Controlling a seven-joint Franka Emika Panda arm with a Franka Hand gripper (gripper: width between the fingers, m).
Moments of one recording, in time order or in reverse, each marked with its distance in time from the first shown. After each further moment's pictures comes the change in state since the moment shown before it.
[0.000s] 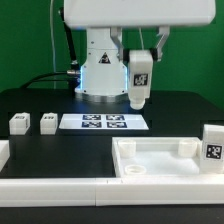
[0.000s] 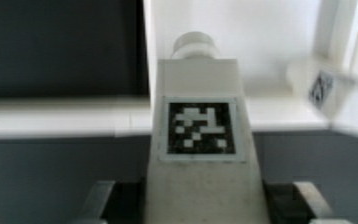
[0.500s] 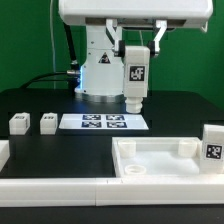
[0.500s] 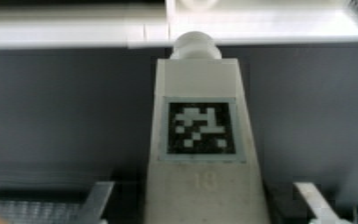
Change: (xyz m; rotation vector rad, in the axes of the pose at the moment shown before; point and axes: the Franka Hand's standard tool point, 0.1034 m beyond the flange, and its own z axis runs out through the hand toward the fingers) arm 0.000 0.005 0.020 -0.080 0.372 -0.020
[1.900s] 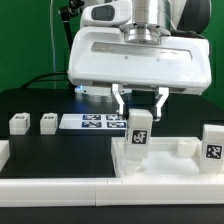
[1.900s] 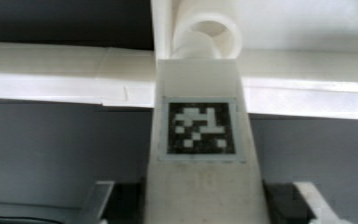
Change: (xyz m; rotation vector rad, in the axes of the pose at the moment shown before) arm -0.032 -0.009 0.062 -0.013 -0.054 -0.052
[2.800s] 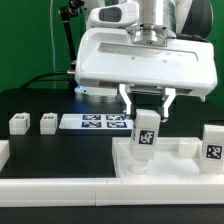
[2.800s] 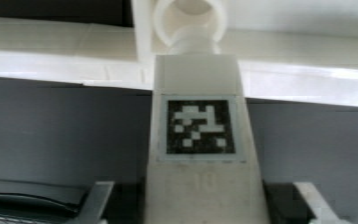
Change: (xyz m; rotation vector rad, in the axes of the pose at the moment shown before) arm 0.000 -0.013 -0.004 -0.001 0.058 -0.024
